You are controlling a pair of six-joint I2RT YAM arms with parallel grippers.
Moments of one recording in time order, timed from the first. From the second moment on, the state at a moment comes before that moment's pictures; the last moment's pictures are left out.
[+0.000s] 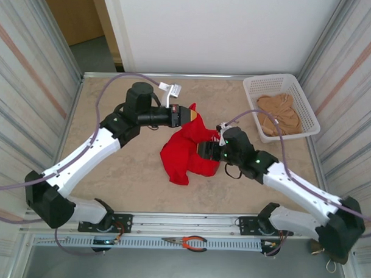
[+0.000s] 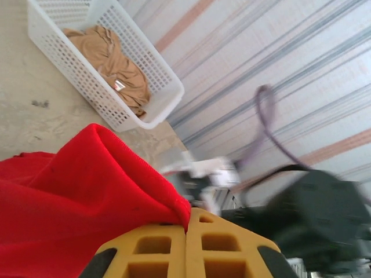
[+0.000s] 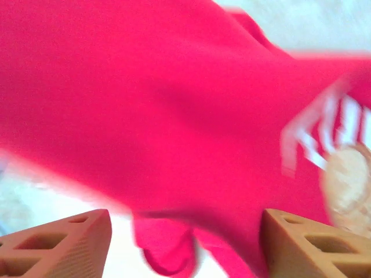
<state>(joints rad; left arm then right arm) -0.64 1.35 1.28 -0.26 0.62 -0.63 0.77 1.02 0.80 -0.35 -0.02 0.63</state>
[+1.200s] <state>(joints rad) -1.01 1.72 1.14 -0.27 -0.07 -0.14 0.32 0.90 0.54 -0.50 -0.19 0.66</state>
